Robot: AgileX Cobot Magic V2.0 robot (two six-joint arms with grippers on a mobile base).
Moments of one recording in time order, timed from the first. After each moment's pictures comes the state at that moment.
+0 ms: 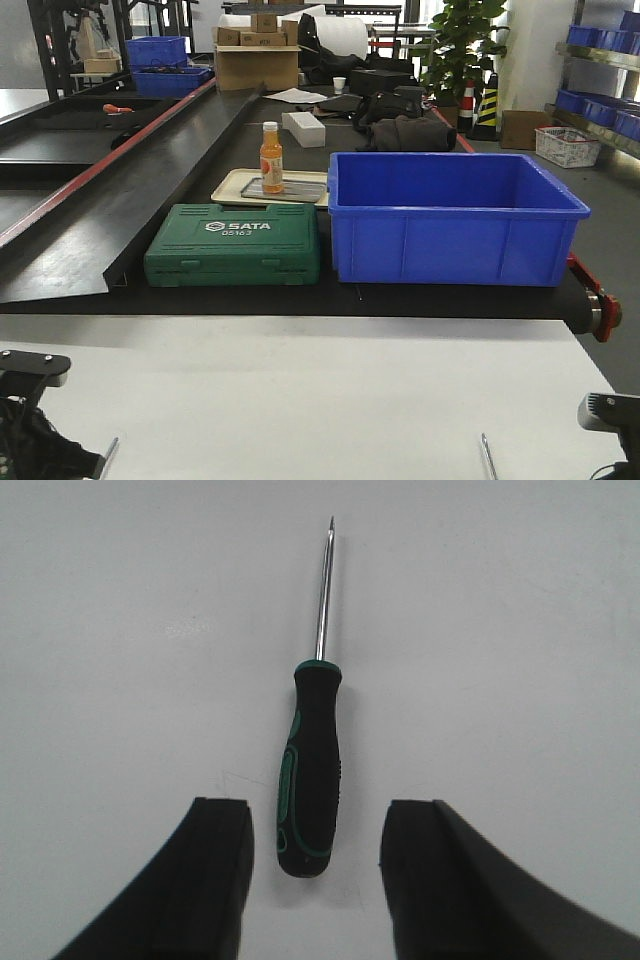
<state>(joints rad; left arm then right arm) -0.07 1.72 -1.03 0.00 0.54 0.04 0.11 1.28 -0.60 0.04 0.27 0.16</state>
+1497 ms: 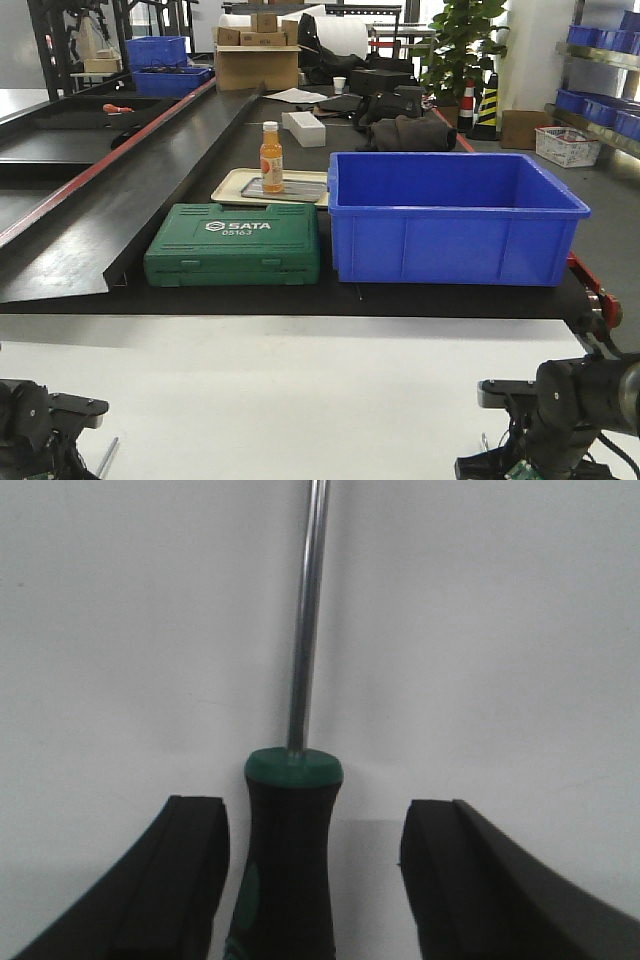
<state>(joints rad) -0.07 2.03 -1.17 0.00 0.61 0.09 0.11 2.01 -1.22 -0.01 0.67 0.16</state>
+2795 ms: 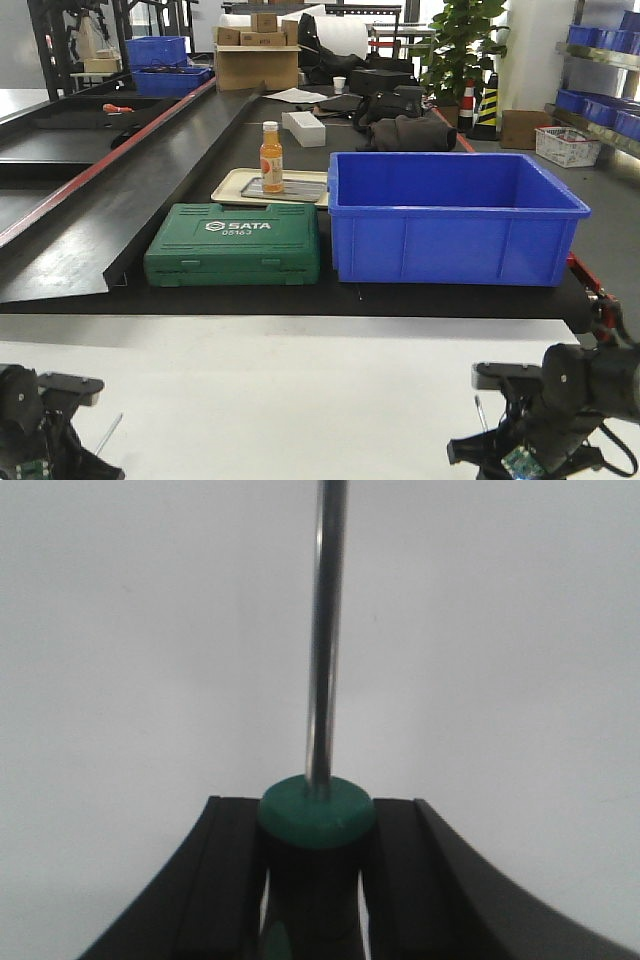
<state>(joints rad) -0.07 1.93 -1.17 -0.02 0.60 0.10 0.12 1.92 -1.22 0.10 0.67 0.04</state>
